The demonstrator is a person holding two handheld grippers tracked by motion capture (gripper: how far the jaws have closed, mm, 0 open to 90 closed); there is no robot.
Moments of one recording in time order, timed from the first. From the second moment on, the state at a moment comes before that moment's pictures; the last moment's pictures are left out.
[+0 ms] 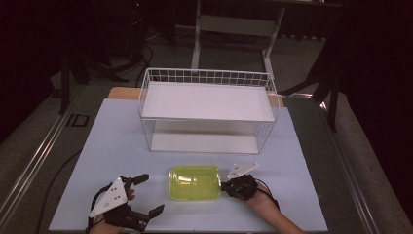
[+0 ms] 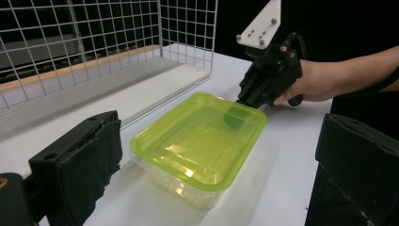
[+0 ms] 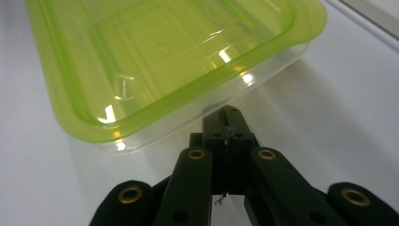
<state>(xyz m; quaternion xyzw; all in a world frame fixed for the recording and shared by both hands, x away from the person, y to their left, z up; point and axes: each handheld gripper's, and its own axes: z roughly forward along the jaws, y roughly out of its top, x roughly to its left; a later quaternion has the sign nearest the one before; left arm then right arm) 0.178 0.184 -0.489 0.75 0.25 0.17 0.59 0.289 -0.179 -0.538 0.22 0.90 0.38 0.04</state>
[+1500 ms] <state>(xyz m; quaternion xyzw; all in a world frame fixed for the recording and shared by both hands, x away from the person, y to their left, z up) 0.215 0.174 -0.449 0.78 0.31 0.09 0.54 0.257 -0.204 -0.453 0.26 0.82 0.50 0.09</state>
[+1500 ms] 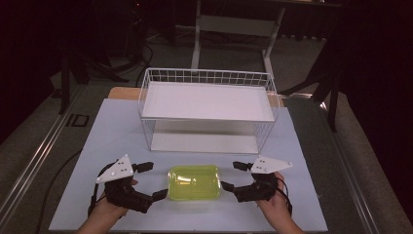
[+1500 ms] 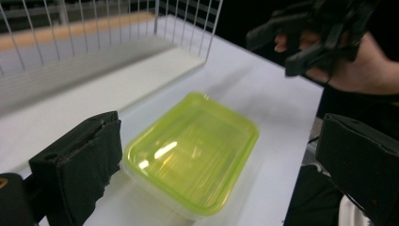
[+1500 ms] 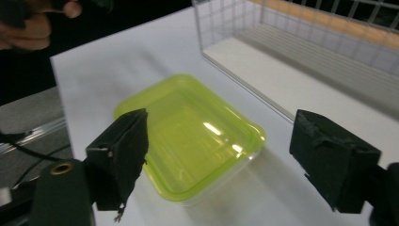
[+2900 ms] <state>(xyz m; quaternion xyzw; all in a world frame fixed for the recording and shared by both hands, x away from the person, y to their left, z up) 0.258 0.163 -0.521 0.71 0.54 -0.11 0.44 0.296 -0.187 -0.514 0.50 0.75 0.40 -0.15</state>
